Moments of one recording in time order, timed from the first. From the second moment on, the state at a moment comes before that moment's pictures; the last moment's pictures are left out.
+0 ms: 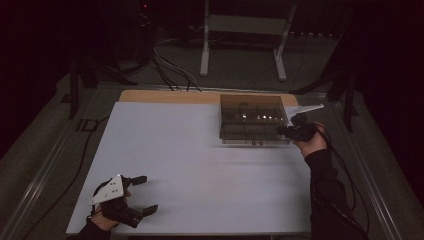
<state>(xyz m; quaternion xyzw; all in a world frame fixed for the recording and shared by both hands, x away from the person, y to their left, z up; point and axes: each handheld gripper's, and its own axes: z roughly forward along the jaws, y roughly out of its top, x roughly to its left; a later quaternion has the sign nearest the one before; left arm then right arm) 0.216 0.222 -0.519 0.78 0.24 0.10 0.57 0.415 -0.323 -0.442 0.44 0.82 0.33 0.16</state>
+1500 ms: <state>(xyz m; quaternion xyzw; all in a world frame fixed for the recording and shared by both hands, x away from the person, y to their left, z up) 0.216 0.222 -0.518 0.78 0.24 0.10 0.58 0.395 -0.276 -0.401 0.42 0.80 0.41 0.16</state>
